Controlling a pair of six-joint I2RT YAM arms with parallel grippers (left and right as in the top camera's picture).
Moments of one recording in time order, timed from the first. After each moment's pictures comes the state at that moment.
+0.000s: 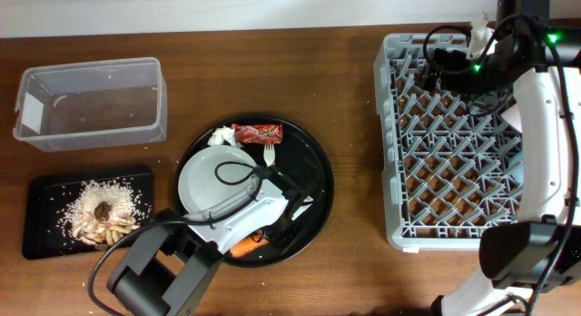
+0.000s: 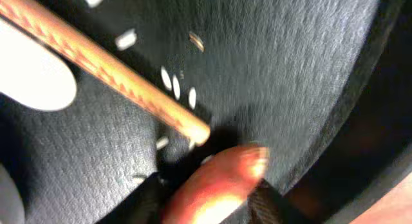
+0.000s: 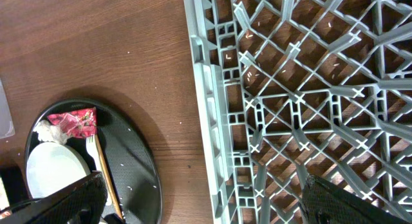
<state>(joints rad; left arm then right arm) -0.75 1.82 1.08 -0.92 -0.01 -0.02 -0.14 1.84 2.01 -1.36 -0.28 0.16</state>
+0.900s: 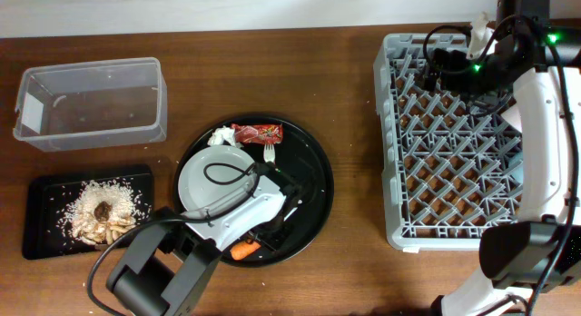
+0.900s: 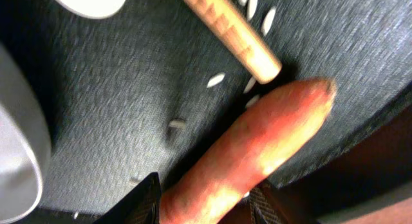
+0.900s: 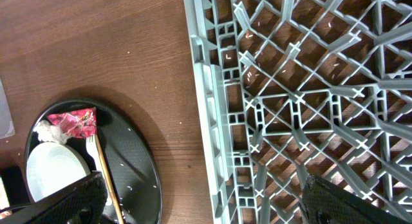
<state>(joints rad) -0.72 1.83 1.10 -1.05 -0.07 -0.08 -0.14 1.84 2.01 -1.36 -0.28 0.15</state>
